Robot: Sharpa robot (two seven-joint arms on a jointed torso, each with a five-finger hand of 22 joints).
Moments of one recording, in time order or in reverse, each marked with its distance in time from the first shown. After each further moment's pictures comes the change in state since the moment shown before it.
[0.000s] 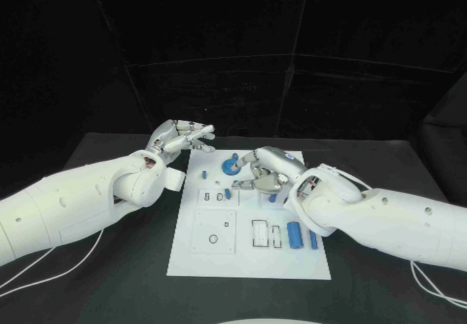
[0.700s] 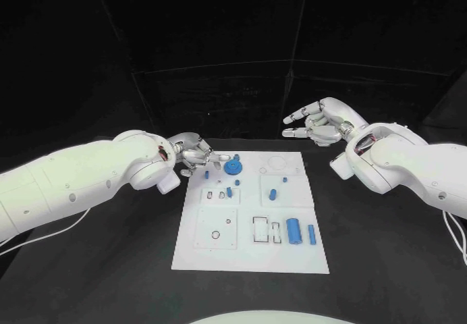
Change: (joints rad) left arm 0.090 0.019 -0.012 0.035 -0.580 0.231 -0.691; left_hand -0.143 -0.003 -0.196 0.224 0.000 0.011 -0.106 0.300 0.226 0.161 -0.123 0.972 0.948 0.090 -0.109 1.285 1.053 -0.070 0.299 -0.122 0.895 0.919; right arm 0.150 -0.187 0.003 -0.056 0.506 0.083 0.118; right_hand 0.013 0.013 0.000 -0.005 0.008 0.010 -0.004 0.006 0.000 -0.016 -0.009 -0.028 -0.031 0.000 0.000 -0.009 0.000 0.000 -0.025 -0.007 -0.022 -0.048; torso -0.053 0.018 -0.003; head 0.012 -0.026
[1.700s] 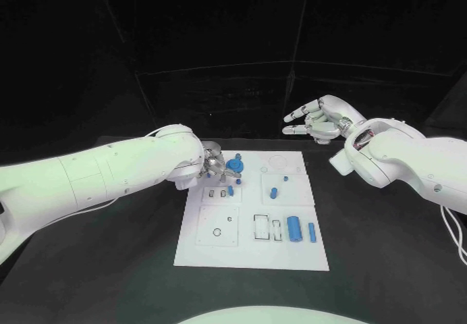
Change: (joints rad) left arm 0.054 0.223 -0.106 -0.148 -0.250 0.140 -0.286; left_hand -0.047 0.028 -0.143 0.011 -0.004 -0.075 -0.017 0.146 0.137 0.006 -0.006 0.110 0.119 -0.004 -0.011 0.000 0.000 -0.016 0.019 -0.008 0.095 0.143; right arm 0.003 0.036 0.000 -0.047 0.023 0.038 -0.036; right_hand 0.004 0.004 -0.003 -0.003 0.003 0.000 0.000 0.000 0.000 -0.004 -0.004 -0.007 -0.004 0.000 0.000 -0.004 0.000 0.000 -0.004 -0.004 -0.005 -0.006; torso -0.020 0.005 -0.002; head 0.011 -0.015
